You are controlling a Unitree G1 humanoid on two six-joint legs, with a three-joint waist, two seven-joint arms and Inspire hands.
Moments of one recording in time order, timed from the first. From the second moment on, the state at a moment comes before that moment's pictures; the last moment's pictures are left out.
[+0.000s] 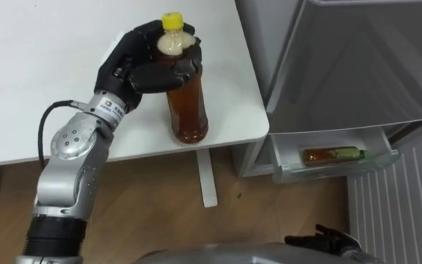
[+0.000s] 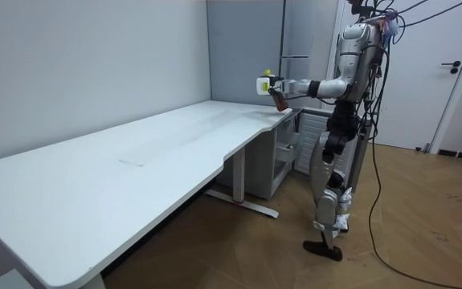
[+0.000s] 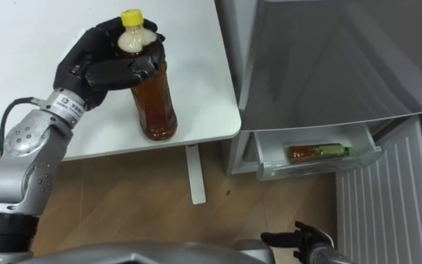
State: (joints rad) left arm 0.01 0.23 -0.03 -0.09 -0.31 0.12 -0.27; right arm 0.05 -0.26 -0.02 1.25 0.17 0.01 0.16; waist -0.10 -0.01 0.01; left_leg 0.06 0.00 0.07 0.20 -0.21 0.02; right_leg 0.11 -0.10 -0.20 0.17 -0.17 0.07
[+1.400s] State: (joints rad) left arm -0.12 0.25 -0.47 -0.13 -0.52 0.12 -0.49; right arm 0.00 -0.26 0.14 1.15 0.13 0.00 0.17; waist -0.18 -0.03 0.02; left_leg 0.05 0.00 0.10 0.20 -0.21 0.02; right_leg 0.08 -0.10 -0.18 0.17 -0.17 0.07
